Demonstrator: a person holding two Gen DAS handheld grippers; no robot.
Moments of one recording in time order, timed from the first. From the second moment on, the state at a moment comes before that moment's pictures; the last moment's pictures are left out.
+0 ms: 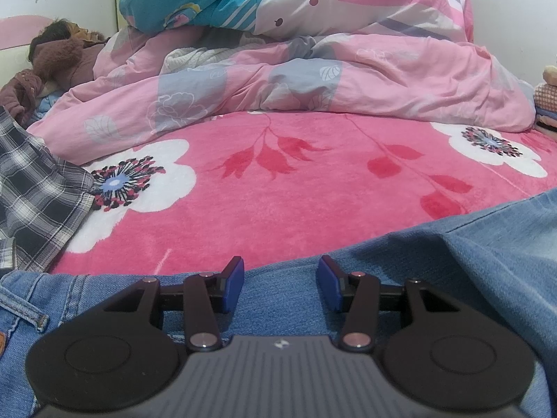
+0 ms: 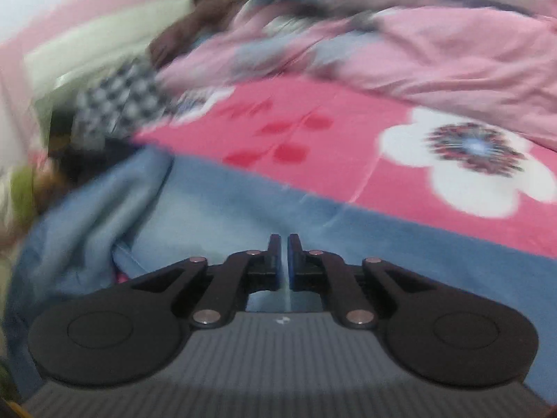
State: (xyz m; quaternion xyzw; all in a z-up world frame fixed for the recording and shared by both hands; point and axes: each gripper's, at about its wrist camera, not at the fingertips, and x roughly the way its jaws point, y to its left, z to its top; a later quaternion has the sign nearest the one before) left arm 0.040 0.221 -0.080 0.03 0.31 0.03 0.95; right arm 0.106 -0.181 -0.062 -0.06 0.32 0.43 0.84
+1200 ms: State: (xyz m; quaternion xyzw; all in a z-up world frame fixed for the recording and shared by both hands) left arm 0.040 0.223 -0.079 0.03 0.31 0.03 0.95; right arm -0.113 -0.492 0.013 0.20 0.17 -0.14 0.95
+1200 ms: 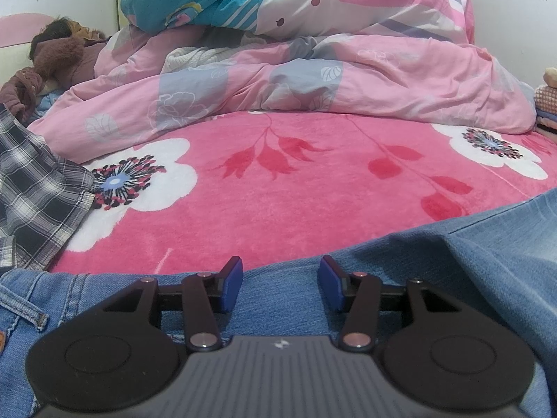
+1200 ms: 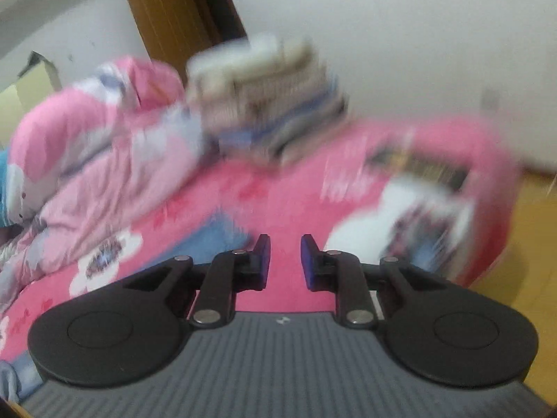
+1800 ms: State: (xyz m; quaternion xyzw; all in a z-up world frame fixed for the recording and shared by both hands) left arm 0.040 0.224 -0.079 0.02 0.31 0.03 0.95; right arm -0.155 -0.352 0.122 0.00 0.15 0.14 0.98
